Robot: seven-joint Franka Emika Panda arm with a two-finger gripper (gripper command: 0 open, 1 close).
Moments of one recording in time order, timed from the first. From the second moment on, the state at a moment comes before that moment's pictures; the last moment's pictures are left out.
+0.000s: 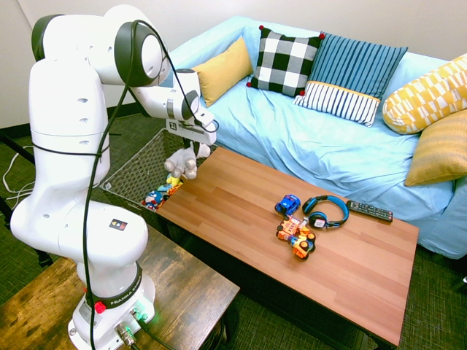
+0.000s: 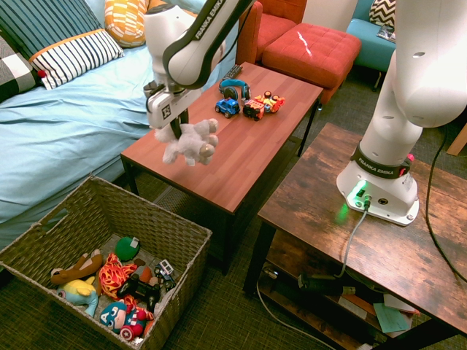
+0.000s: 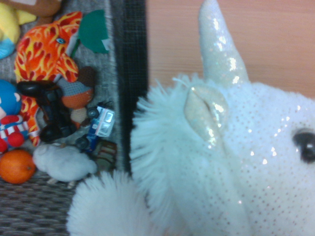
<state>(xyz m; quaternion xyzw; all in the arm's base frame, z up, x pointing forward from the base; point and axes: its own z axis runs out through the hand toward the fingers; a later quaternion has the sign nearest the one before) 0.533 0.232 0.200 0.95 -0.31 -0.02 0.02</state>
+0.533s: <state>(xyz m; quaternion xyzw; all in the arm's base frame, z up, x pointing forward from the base) 0.549 0.391 0.151 0.97 -0.23 -0.04 0.01</state>
